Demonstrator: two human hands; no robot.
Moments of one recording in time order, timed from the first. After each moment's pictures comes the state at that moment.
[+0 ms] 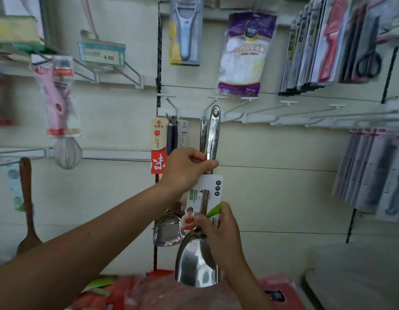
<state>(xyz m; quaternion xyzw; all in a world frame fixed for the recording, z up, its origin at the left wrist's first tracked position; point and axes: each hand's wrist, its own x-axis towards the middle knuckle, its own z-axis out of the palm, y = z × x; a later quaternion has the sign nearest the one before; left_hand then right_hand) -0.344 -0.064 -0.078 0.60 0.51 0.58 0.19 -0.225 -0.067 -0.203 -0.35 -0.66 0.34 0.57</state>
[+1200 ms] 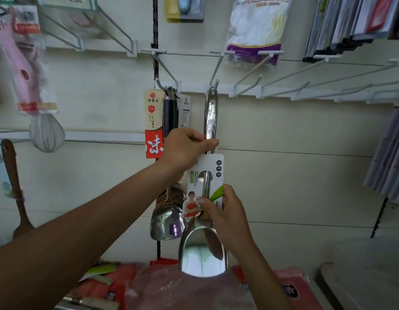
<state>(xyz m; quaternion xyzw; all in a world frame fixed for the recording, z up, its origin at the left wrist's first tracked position) -0.352 0.006 -0.090 0.58 0.52 0.59 0.19 -0.223 -0.001 -0.213 -0.33 -0.68 0.37 0.54</state>
